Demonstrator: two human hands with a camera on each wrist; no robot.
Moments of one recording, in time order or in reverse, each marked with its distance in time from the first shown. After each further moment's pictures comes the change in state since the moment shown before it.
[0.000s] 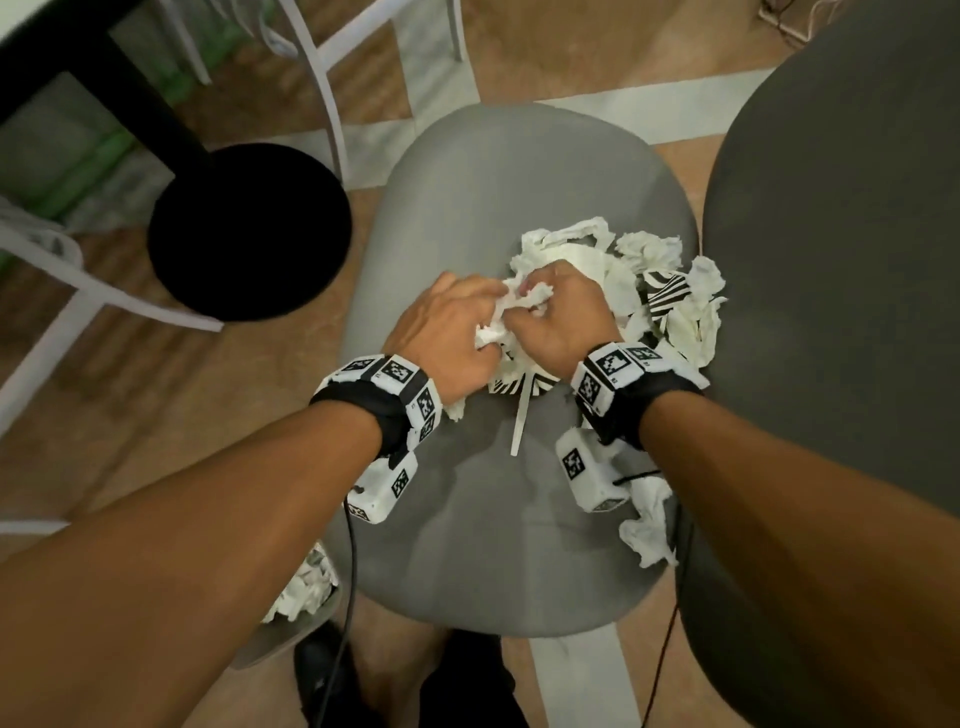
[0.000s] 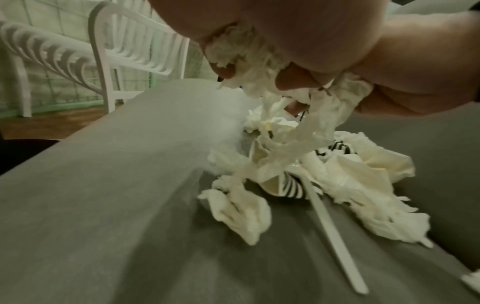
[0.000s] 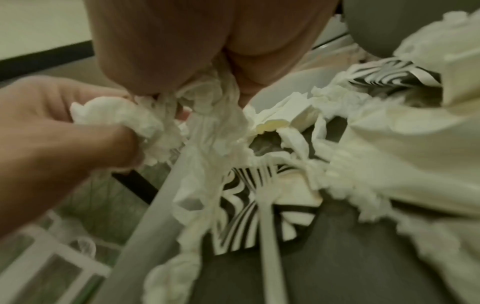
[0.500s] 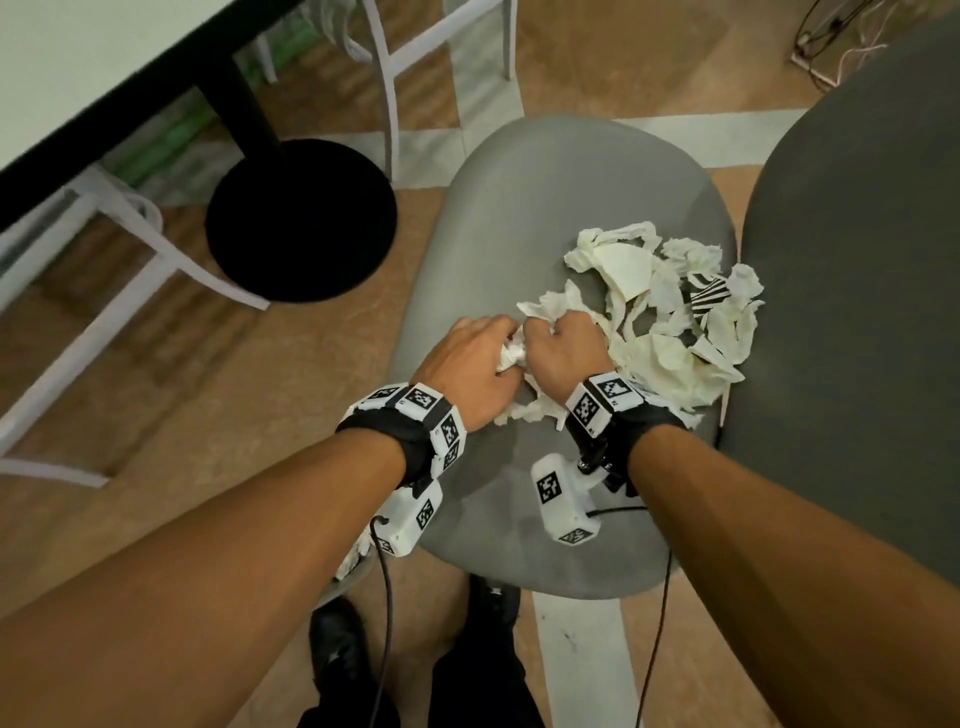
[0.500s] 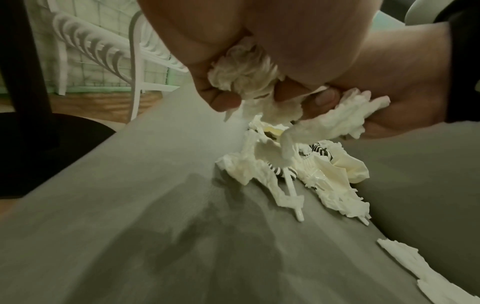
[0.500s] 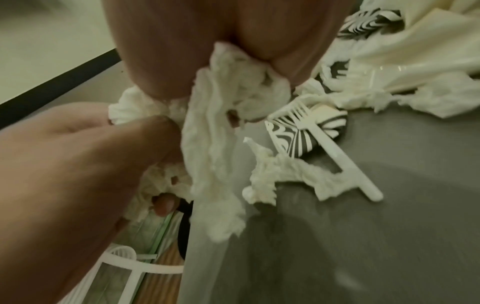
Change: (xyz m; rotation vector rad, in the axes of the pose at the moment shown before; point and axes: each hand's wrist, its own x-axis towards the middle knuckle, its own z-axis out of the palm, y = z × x) left_hand -0.085 0.006 -0.016 -0.162 -0.052 -0.230; right_hand -0.072 -0.058 0.045 0.093 0.016 0.225
